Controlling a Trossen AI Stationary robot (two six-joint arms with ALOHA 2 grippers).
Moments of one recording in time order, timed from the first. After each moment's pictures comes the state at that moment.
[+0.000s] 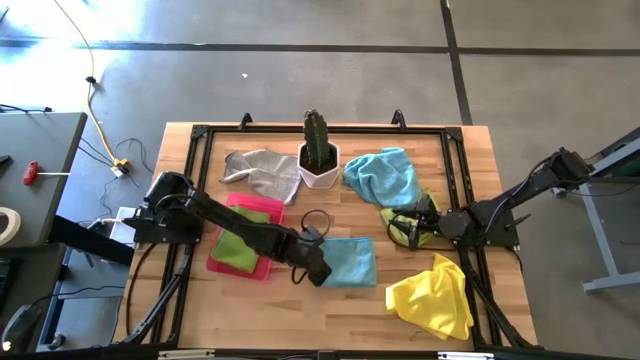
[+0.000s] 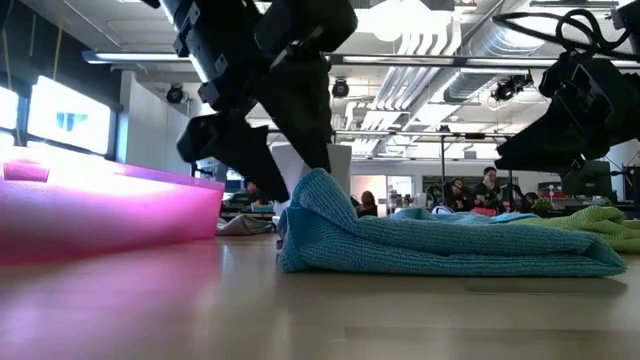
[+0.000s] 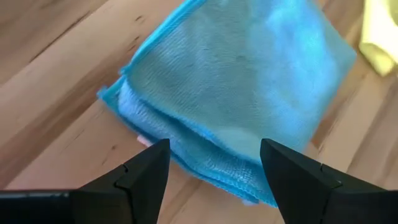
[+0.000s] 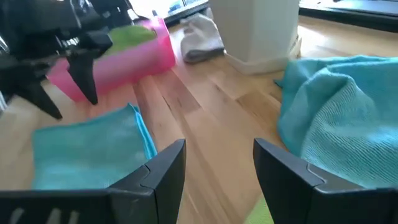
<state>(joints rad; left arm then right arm) -0.22 1.87 1.21 -0.39 -0.22 -1.07 0.42 0.74 0.03 0.31 0.67 0.55</state>
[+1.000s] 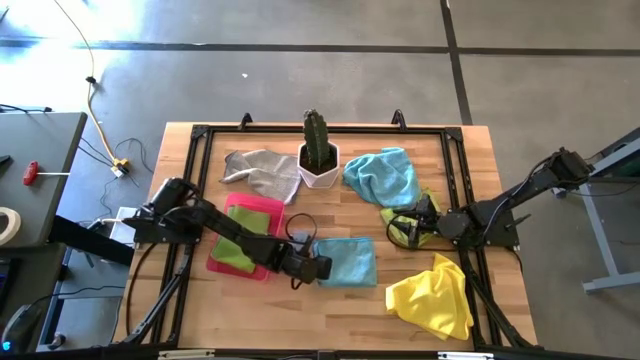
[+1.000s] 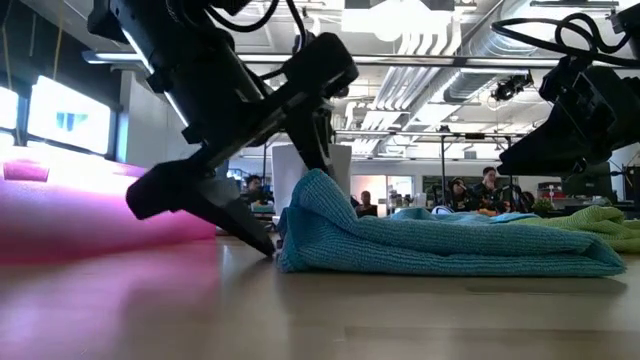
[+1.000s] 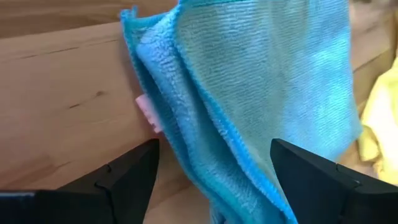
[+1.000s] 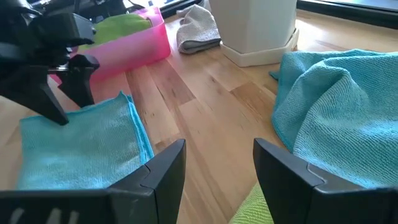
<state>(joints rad) -0.27 1.94 1.11 -0.17 -0.34 -1.61 0.42 0.75 0.03 0.27 0.67 0.55</state>
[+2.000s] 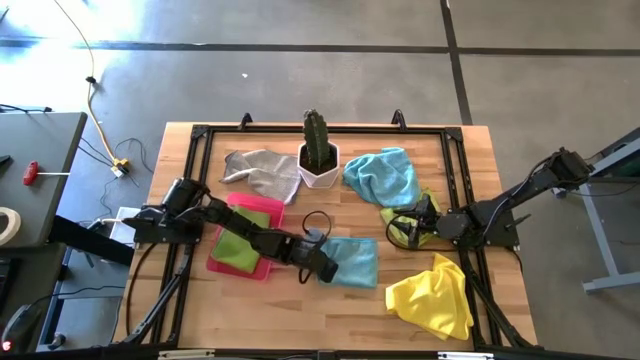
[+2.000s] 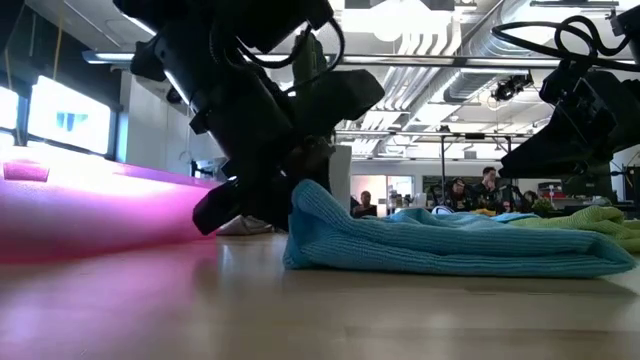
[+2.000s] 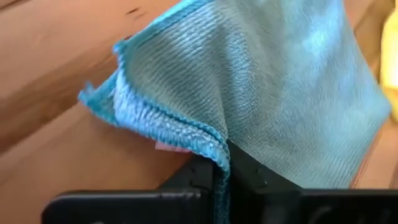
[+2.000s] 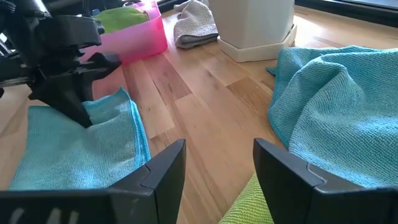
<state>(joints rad) -0.20 2.01 1.11 -0.04 -0.26 -1.15 0.42 0.75 0.03 0.25 0.67 0.55</state>
